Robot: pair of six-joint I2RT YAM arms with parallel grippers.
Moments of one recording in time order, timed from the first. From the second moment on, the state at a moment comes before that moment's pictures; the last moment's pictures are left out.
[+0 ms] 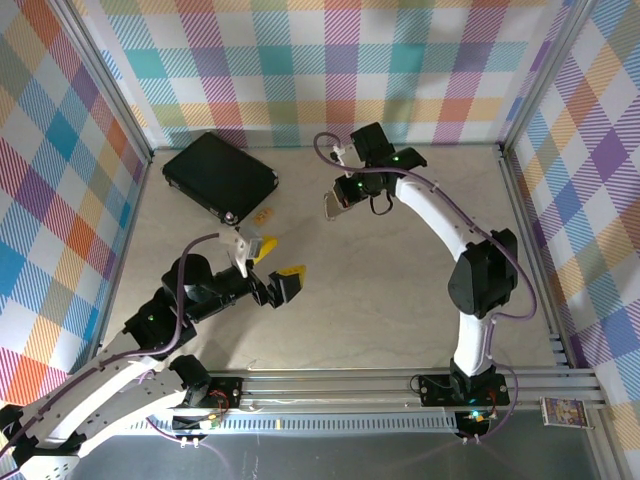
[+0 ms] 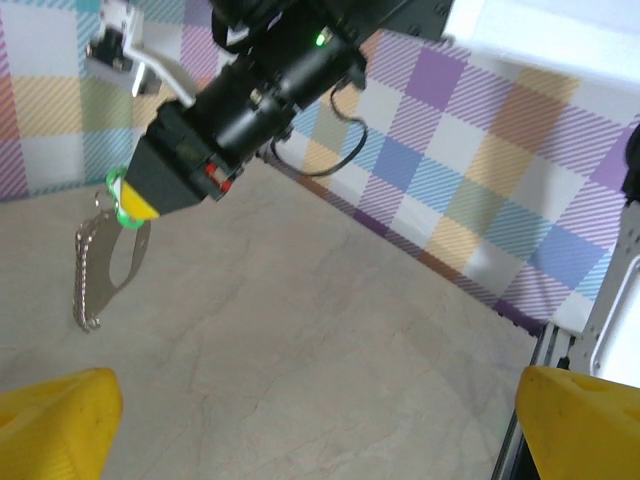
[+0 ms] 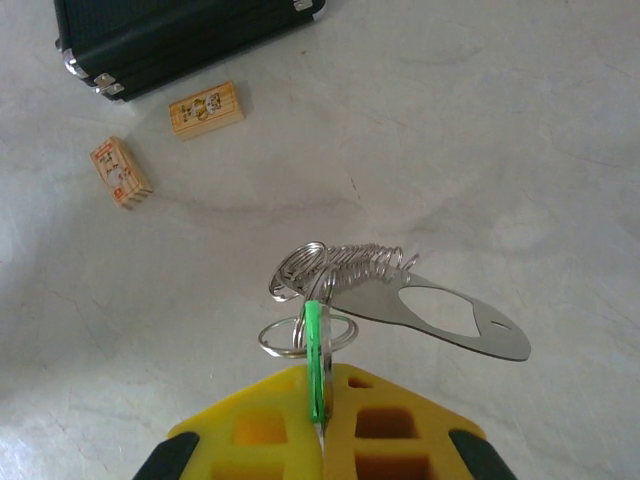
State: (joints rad) left arm -0.80 0.65 0.74 -0.19 0.12 -0.27; right arm 0.52 1.92 1.86 -0.88 -0.23 0.01
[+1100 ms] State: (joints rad) left arm -0.80 0.66 0.73 -0.16 0.06 -0.29; right arm 0.51 1.79 1.43 -0.66 -0.35 0.18
